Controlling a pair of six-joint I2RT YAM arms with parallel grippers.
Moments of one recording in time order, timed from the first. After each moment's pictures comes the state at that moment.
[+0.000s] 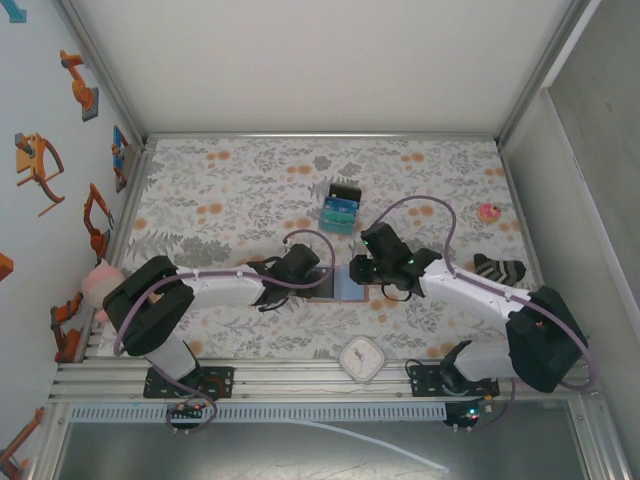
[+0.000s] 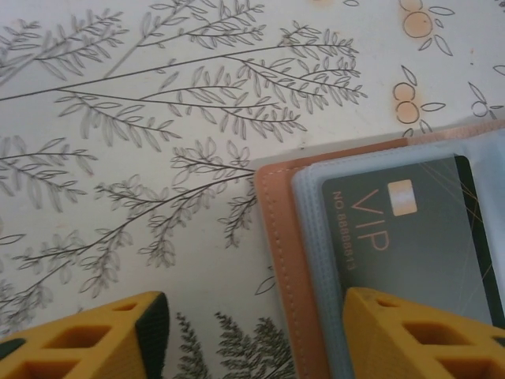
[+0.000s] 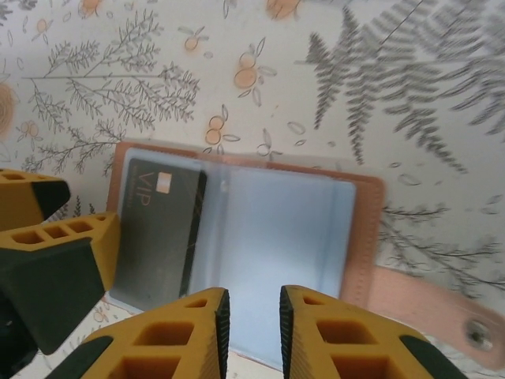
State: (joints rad) left arm -0.98 1.63 0.77 -0.16 -0.25 -0.64; right arm 0.73 1.34 0.75 -0.38 -0.07 0.64
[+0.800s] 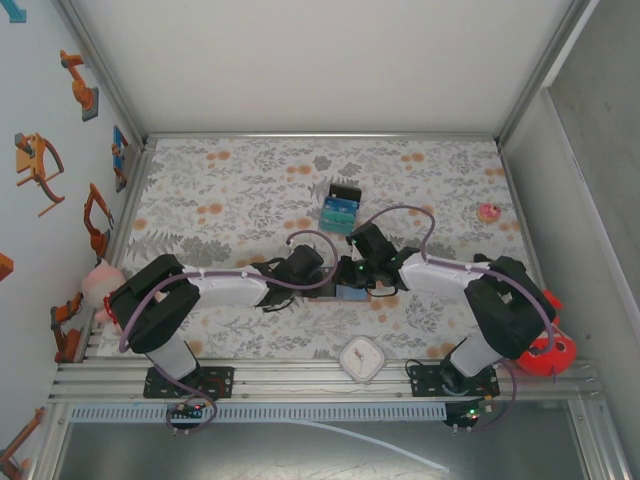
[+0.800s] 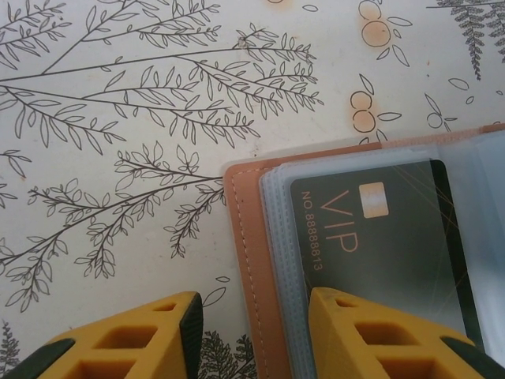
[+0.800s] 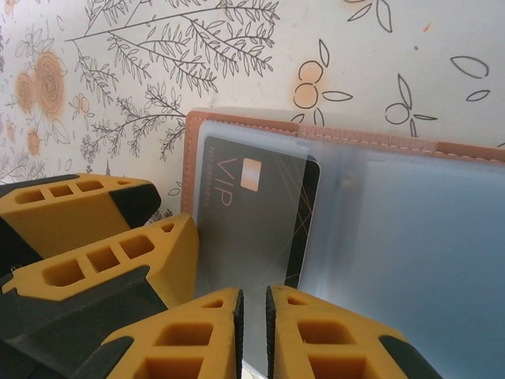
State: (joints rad) left arm -1.00 1.65 0.77 -0.12 -0.23 -0.70; right arm 0.71 1.55 0.75 -0.15 -0.33 0.78
